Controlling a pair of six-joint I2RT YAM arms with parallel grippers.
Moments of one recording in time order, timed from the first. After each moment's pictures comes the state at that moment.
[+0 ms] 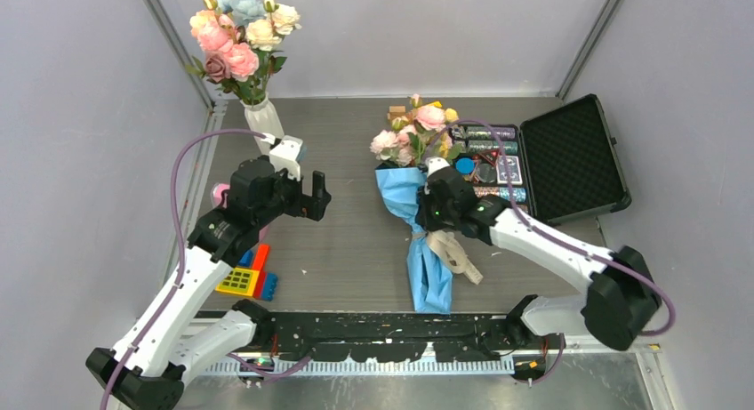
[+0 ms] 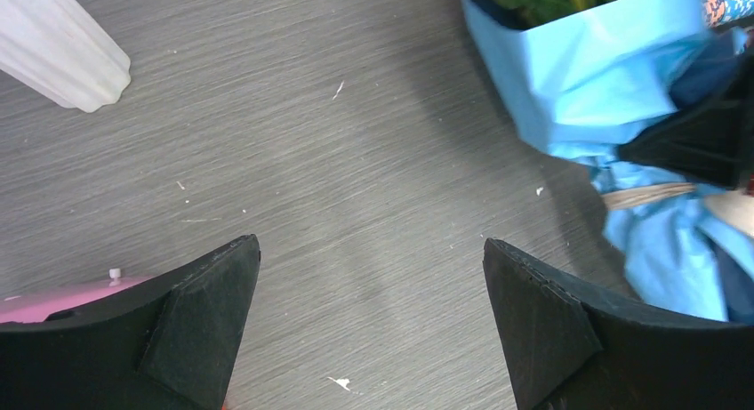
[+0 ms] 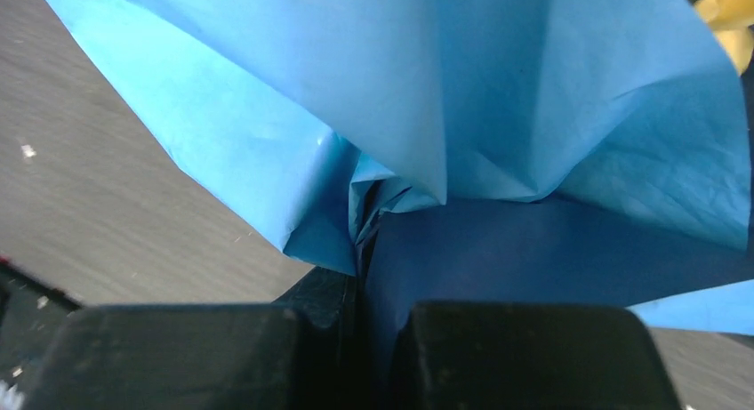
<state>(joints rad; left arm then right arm) -0.49 0.88 0.99 -0.58 -0.01 -0.12 0.70 1.23 0.88 -0.43 0.06 0.37</state>
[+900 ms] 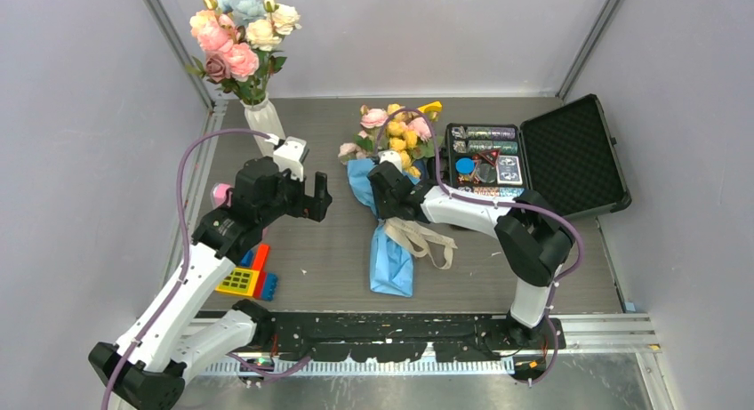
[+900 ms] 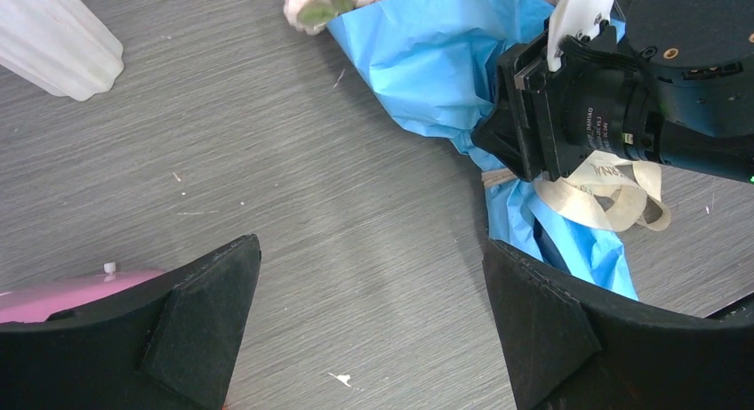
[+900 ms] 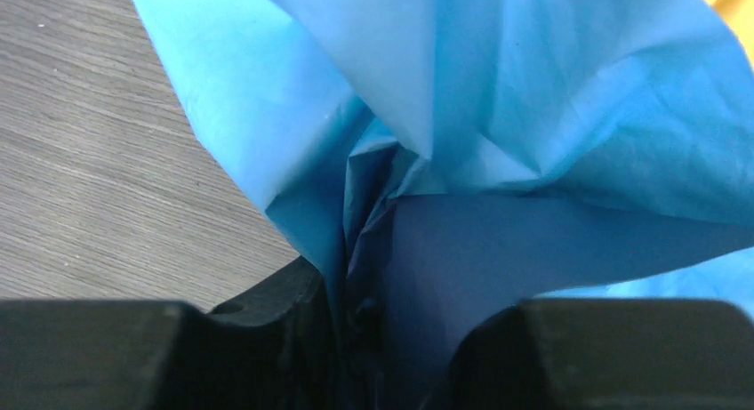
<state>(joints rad) -0.49 0.89 0.98 -0.58 -0.02 -0.12 0.84 1.81 1.20 -0.28 0.29 0.47</state>
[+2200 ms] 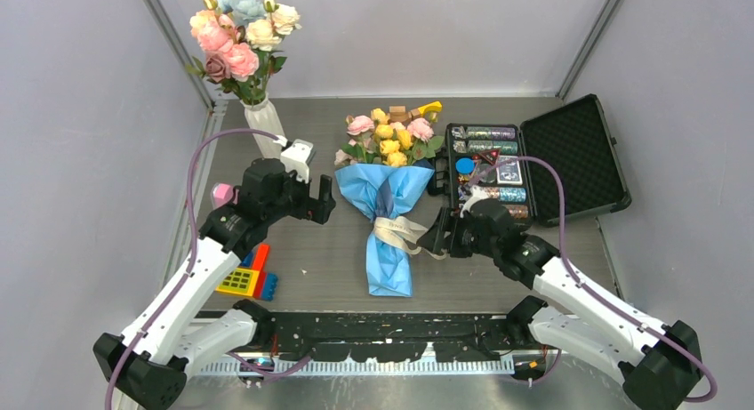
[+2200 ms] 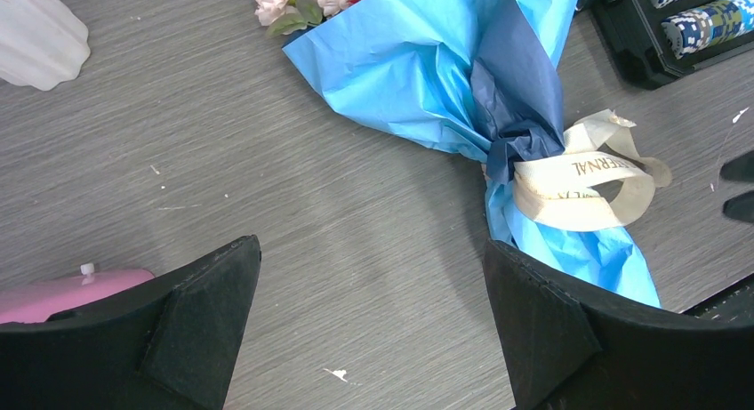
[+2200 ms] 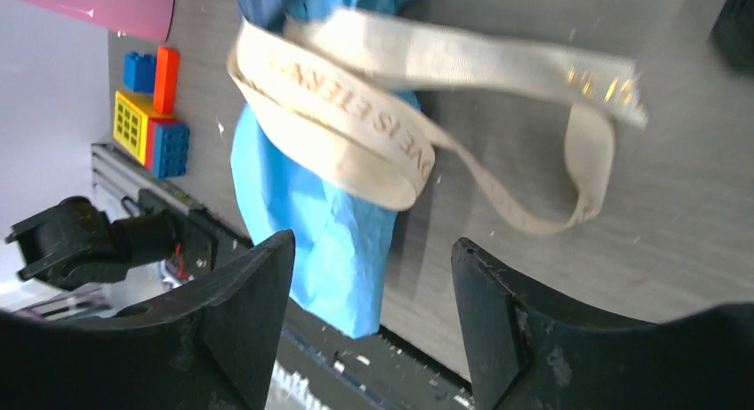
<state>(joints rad) -0.49 0.93 0.96 -0.57 0.02 -0.11 0.65 0.84 0.59 -0.36 -0.11 0.73</state>
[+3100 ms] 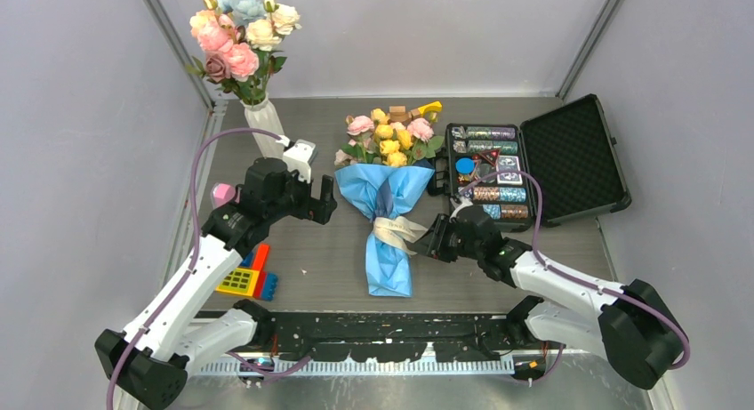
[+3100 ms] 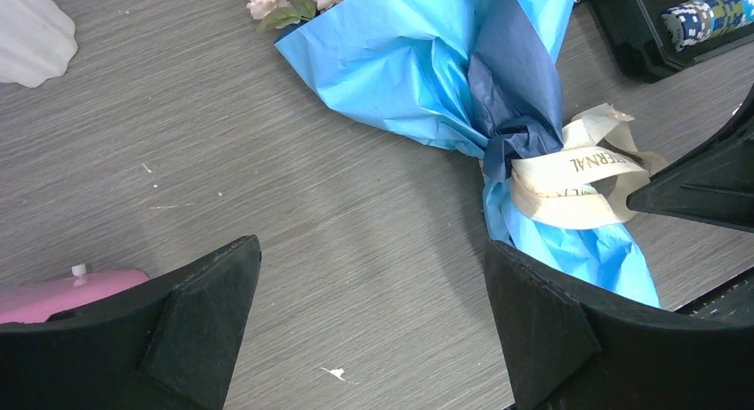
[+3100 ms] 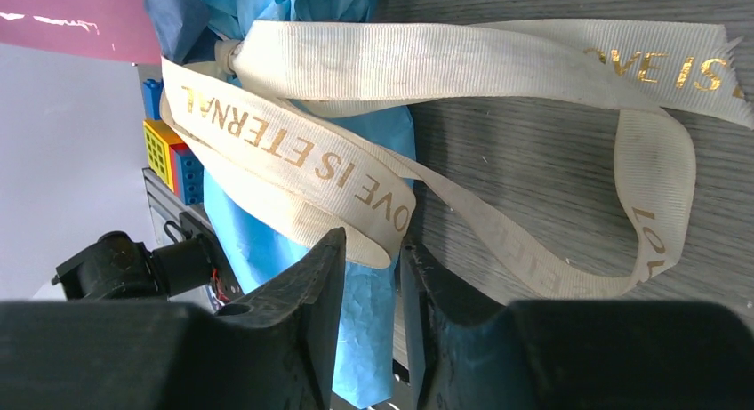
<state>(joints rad) -0.49 0.95 0.96 -0.57 0.03 -0.11 0.65 1.05 0.39 0.03 -0.20 0.95</state>
